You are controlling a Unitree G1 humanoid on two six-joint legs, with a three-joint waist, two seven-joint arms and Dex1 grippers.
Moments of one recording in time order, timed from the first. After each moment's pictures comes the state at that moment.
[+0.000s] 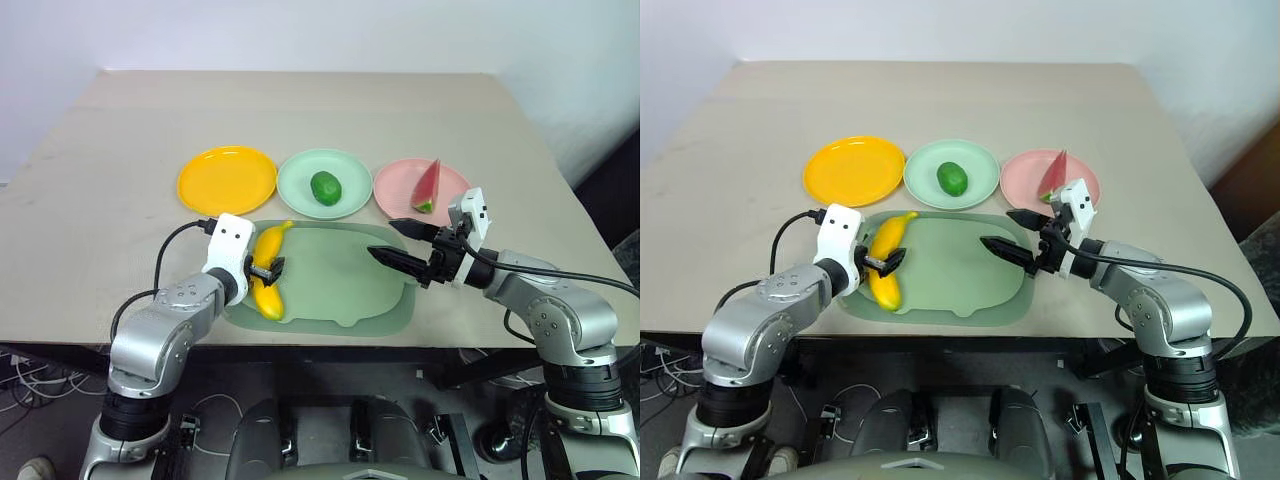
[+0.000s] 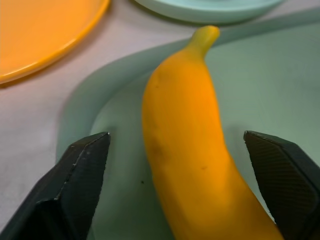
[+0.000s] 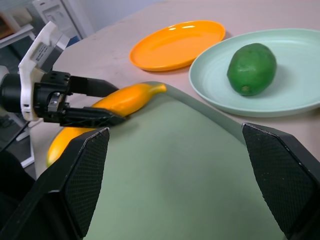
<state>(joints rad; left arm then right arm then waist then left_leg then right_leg) -0.30 0.39 -0.02 -0.55 -0.36 1.19 -0.14 -0.35 -0.53 -0.12 -0.28 0.63 0.78 0.77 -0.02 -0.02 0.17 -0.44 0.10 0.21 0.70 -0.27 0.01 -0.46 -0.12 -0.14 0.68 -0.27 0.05</state>
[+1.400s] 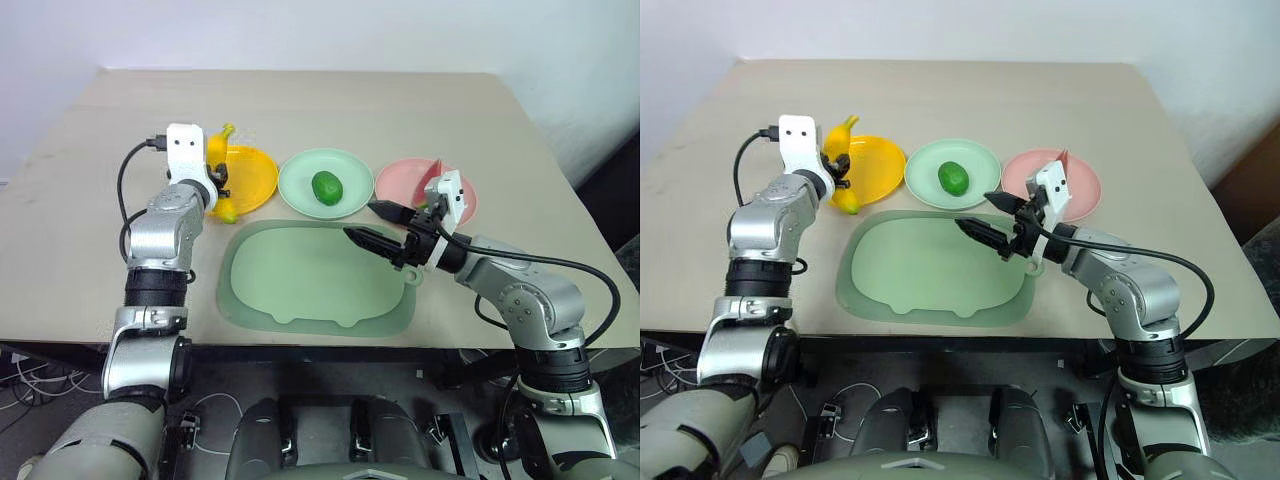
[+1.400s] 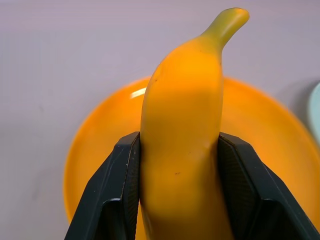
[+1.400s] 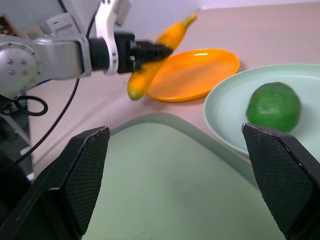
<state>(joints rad) -0.87 0.35 0.16 0.50 -0.17 0.58 -0.05 -0.45 -0.44 -0.05 -0.25 0.65 0.75 0.66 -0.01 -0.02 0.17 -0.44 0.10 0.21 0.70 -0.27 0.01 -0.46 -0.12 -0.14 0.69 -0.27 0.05</state>
